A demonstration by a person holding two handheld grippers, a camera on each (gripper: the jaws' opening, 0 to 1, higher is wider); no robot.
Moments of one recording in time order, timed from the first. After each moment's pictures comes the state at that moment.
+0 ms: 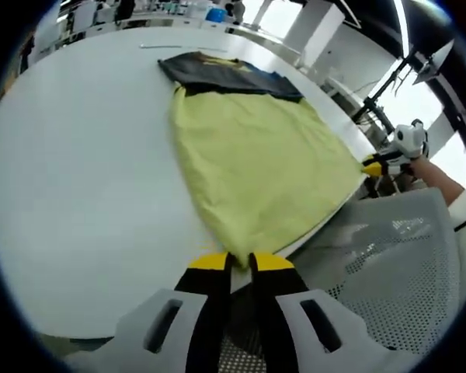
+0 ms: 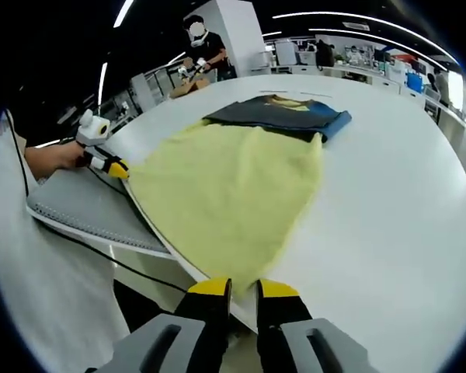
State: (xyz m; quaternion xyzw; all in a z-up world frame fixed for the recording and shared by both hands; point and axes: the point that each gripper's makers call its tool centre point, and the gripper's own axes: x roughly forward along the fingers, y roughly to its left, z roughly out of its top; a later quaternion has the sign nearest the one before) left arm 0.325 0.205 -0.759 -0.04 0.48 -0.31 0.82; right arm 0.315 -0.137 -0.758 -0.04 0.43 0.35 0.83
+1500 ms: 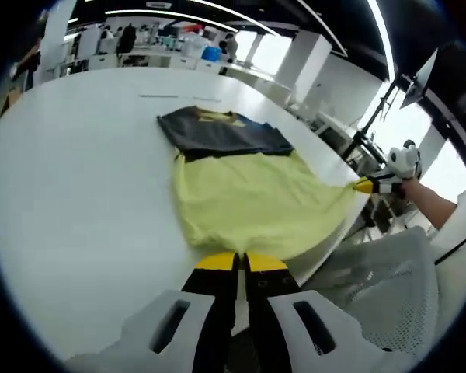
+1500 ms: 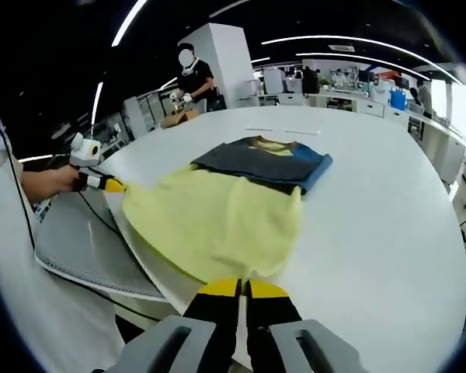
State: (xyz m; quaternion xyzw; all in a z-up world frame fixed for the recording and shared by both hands) left arm 0.365 0.191 -0.693 -0.07 0.37 -0.32 0.87; right arm 0.359 -0.139 -0.700 -0.02 0.35 0.32 0.88
